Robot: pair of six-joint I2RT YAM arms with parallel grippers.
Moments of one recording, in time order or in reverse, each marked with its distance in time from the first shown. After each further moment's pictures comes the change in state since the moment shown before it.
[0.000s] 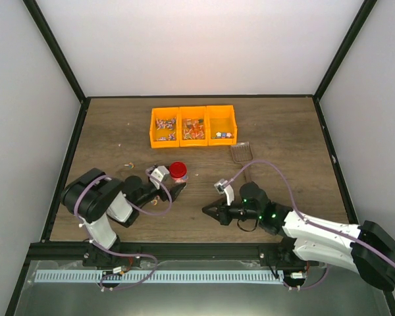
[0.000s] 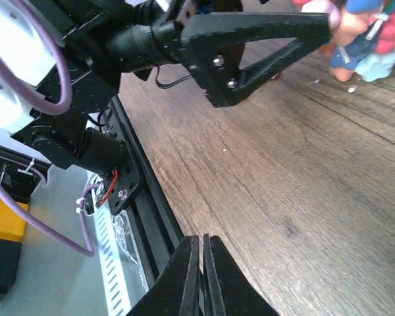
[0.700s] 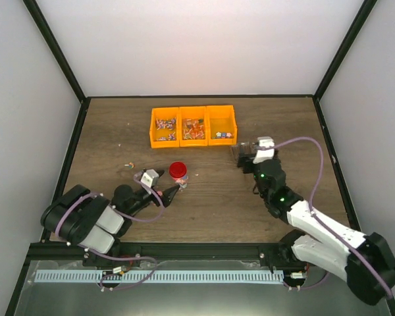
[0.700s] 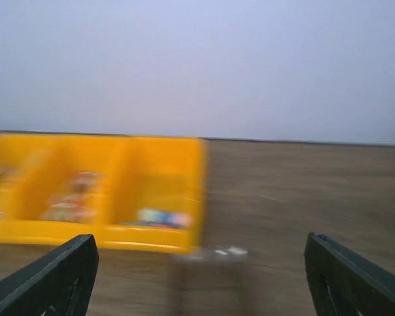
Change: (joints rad) left arm 0.000 -0.227 -0.146 -0.002 -0.039 -0.148; right arm -0.235 -0.016 0.221 0.030 0.892 -0.431
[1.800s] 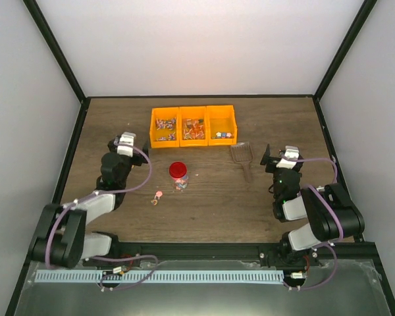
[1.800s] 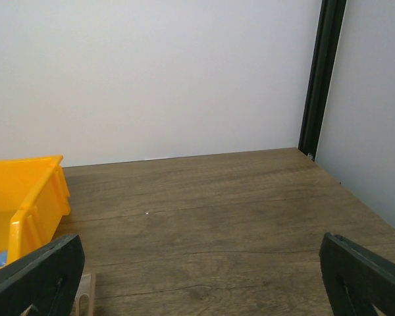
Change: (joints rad) left arm 0.230 -0.315 0.352 -0.647 -0.403 0.232; right arm -0.525 0.537 -0.378 1.108 -0.131 -0.142
